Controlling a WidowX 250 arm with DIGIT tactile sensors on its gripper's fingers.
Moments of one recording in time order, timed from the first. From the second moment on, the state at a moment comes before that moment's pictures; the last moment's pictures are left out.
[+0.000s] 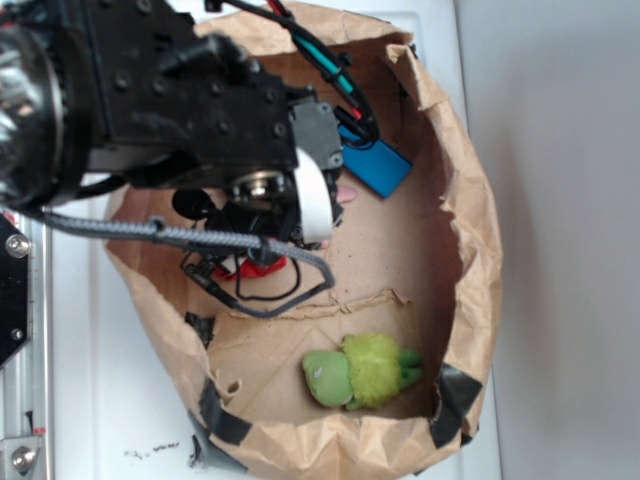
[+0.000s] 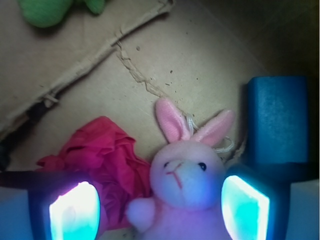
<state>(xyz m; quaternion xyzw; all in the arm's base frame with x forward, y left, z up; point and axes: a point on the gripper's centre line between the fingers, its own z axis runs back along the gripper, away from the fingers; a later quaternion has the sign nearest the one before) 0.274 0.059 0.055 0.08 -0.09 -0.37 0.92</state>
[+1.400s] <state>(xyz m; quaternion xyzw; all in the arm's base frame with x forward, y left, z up) 0.271 0.089 0.093 0.06 -0.09 -0.36 0.93</state>
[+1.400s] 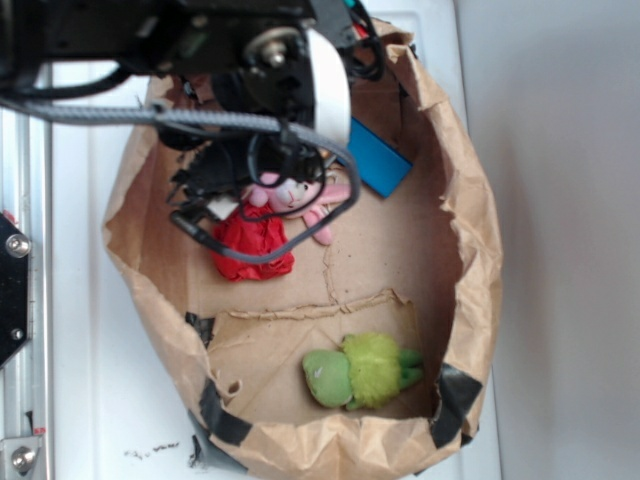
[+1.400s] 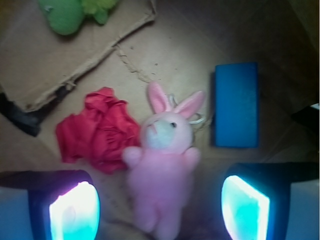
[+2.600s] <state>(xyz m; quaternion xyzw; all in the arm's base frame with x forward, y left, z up) 0.251 0.078 0.033 0.03 -0.01 -0.41 0.91</state>
